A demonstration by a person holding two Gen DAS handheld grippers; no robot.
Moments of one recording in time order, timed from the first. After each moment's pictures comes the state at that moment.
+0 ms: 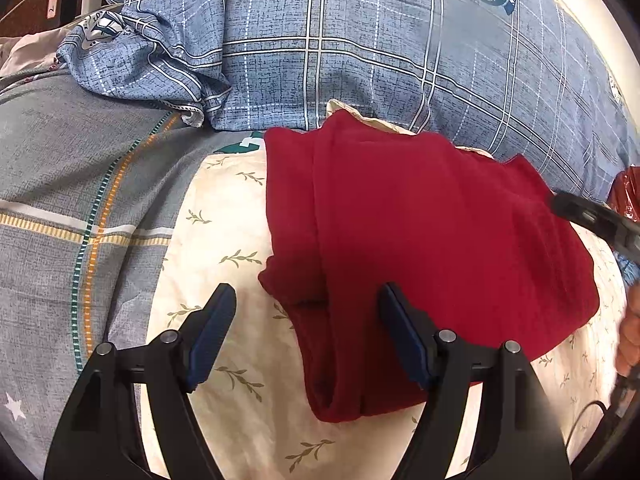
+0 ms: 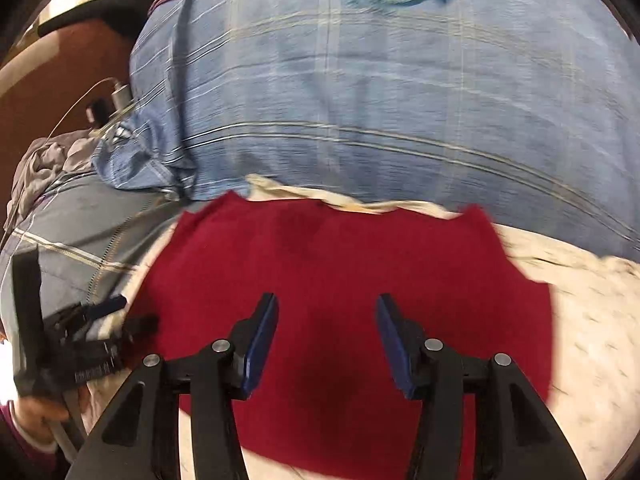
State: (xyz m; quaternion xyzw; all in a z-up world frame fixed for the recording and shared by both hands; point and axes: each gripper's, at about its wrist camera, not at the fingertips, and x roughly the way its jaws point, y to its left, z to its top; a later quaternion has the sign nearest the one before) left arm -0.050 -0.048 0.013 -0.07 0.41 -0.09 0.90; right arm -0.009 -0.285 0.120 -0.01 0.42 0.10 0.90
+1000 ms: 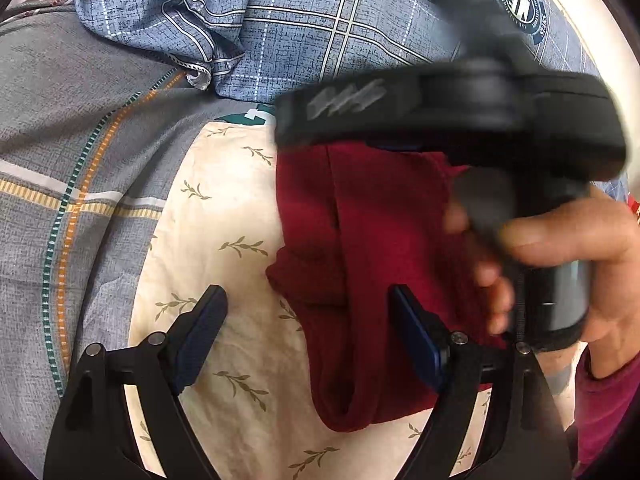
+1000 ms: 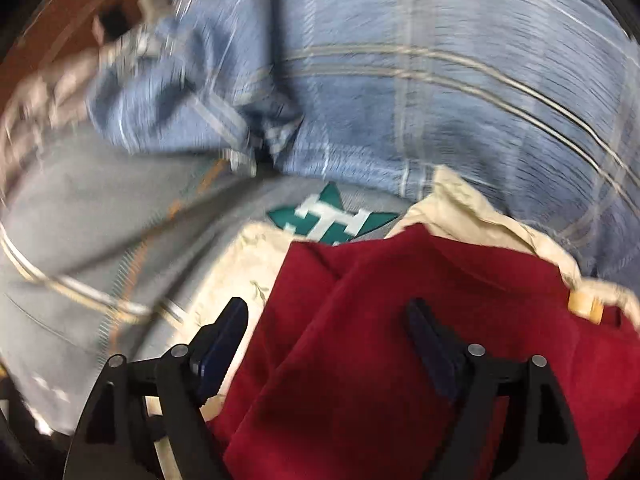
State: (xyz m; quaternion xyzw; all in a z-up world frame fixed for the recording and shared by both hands) left arm -0.033 -0.030 0.001 -0.15 0.45 -0.11 0.88; right arm 0.116 -0.108 0.048 -0.09 0.54 0.19 0.82
